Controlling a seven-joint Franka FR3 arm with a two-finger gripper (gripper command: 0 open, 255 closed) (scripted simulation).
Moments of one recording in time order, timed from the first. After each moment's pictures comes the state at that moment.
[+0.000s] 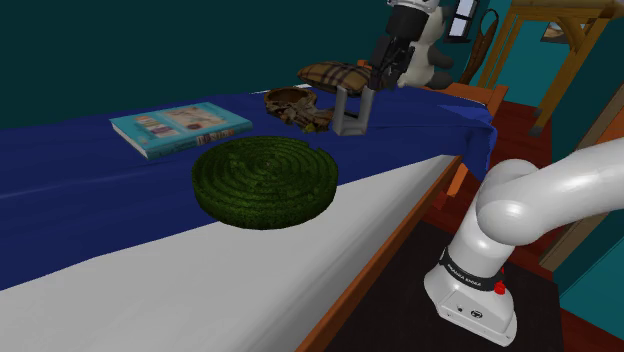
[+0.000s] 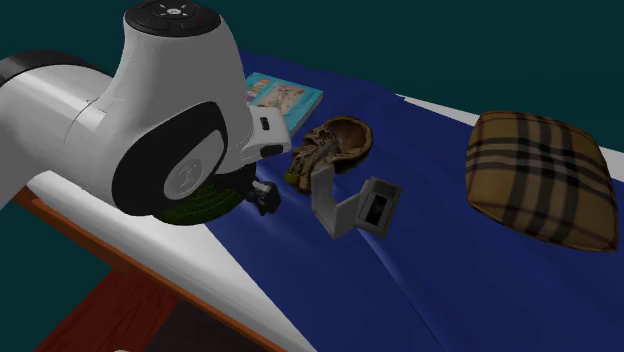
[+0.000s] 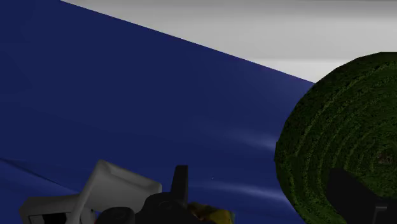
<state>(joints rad) 0.00 -0.79 -0.05 -2.26 0.10 1.60 0.03</state>
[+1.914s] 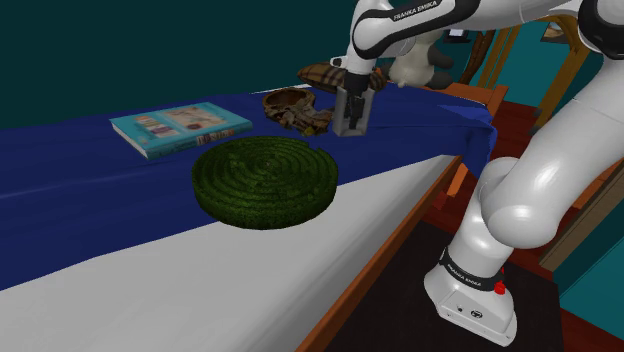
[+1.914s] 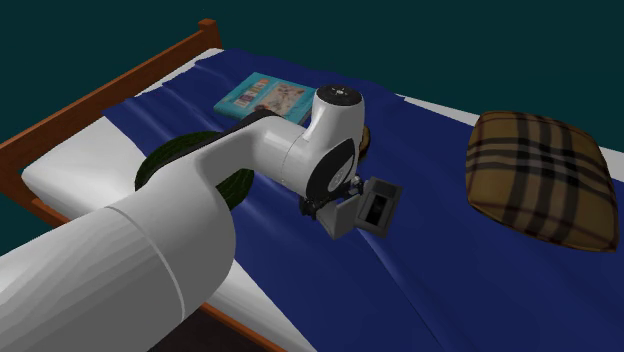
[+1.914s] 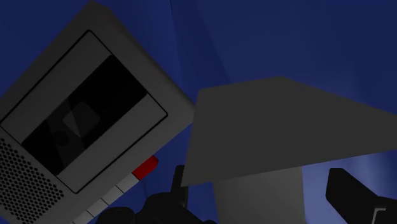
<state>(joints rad) 0.17 -0.28 -0.39 -2.21 -0.11 1.99 -0.96</state>
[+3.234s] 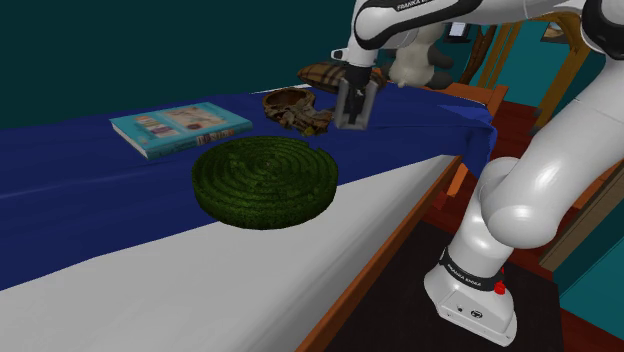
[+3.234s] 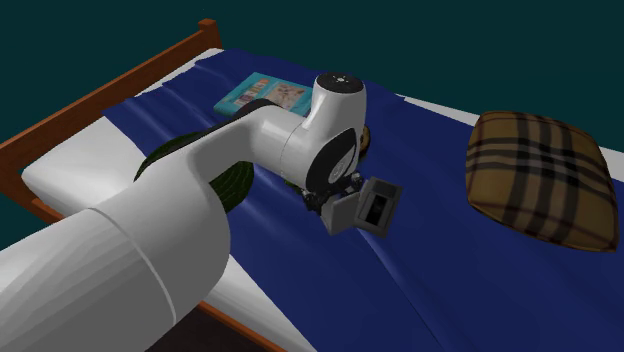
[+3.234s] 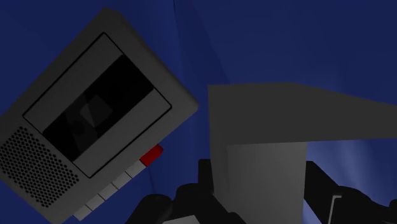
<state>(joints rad) 0.17 -0.29 -0.38 -2.17 -0.11 1.93 -0.96</state>
